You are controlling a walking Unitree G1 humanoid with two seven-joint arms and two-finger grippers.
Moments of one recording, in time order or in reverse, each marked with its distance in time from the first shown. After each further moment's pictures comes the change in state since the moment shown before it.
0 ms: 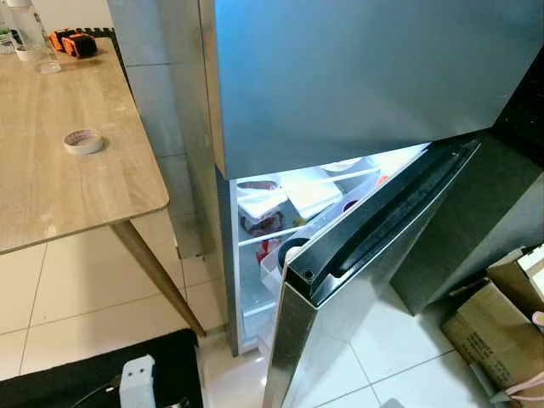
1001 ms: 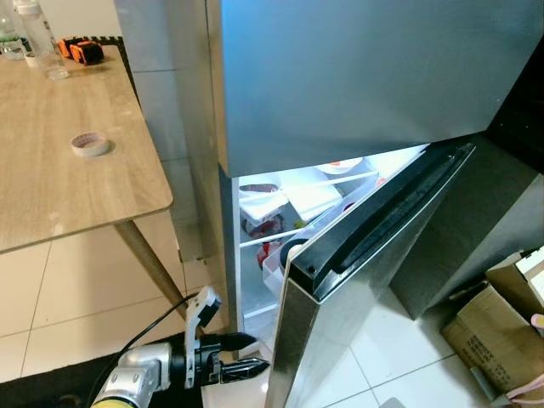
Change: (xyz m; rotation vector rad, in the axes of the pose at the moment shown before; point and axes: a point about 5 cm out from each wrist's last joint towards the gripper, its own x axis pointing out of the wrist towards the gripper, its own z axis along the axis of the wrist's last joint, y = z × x) left arm -0.028 -0.072 0.086 0.423 -0.095 -1.045; right arm 0.000 -0.002 -0.001 0.006 0.002 -0.007
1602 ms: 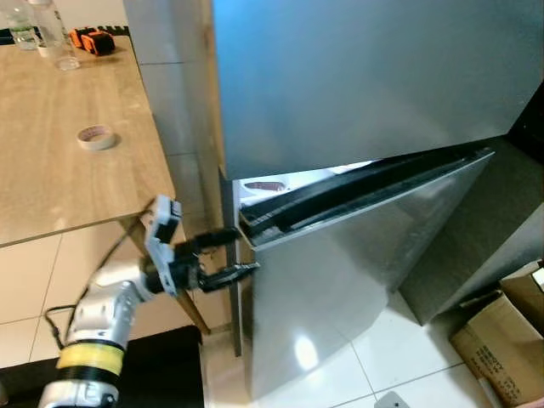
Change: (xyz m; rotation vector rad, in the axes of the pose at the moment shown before) left arm -0.008 -0.052 0.139 0.481 -0.307 -0.389; right arm 0.000 -0.001 0.007 0.001 -0.028 -0.005
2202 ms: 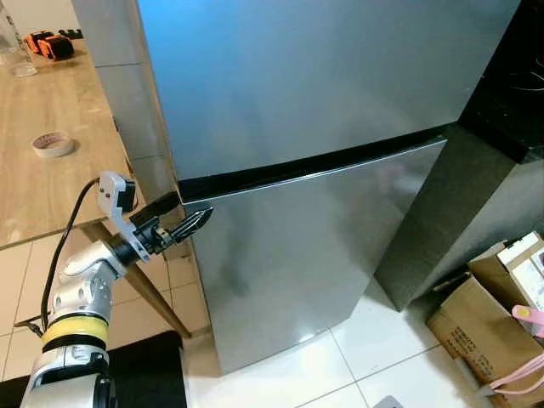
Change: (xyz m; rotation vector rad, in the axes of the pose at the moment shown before) left arm -0.064 0.049 0.032 0.121 -0.096 0.538; right arm 0.001 0.005 -0.002 0.004 0.006 0.021
